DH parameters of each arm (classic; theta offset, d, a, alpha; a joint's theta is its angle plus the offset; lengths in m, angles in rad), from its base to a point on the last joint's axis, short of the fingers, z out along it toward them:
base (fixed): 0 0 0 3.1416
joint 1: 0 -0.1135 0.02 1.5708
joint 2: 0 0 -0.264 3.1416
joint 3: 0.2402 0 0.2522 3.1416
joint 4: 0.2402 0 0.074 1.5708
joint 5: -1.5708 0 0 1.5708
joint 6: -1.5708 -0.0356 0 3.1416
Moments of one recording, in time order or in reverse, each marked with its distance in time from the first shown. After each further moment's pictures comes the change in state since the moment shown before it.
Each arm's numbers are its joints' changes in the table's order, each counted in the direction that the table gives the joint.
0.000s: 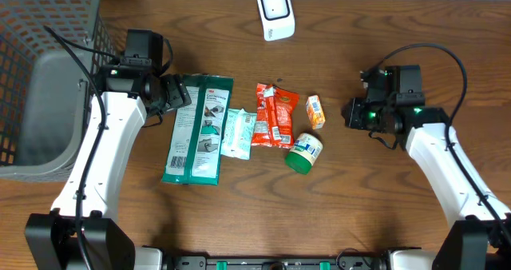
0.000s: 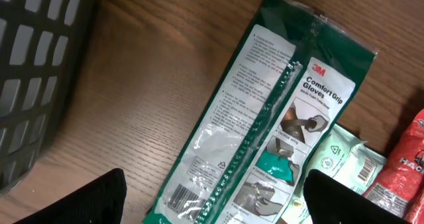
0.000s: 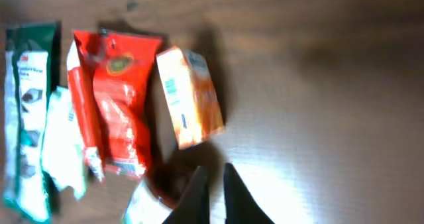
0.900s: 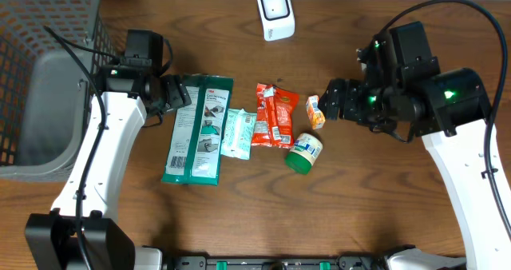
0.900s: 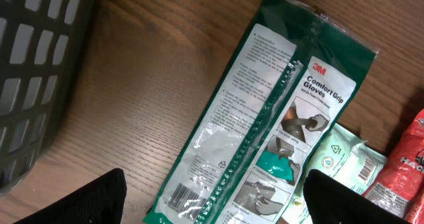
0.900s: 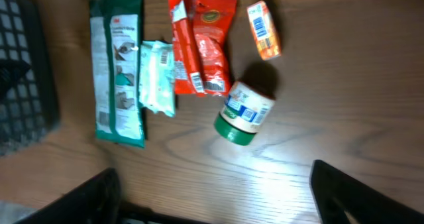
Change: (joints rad) left arm 0.000 0.000 0.000 0.003 0.000 0.000; right arm -0.246 -0.042 0.651 0.734 -0.116 -0.220
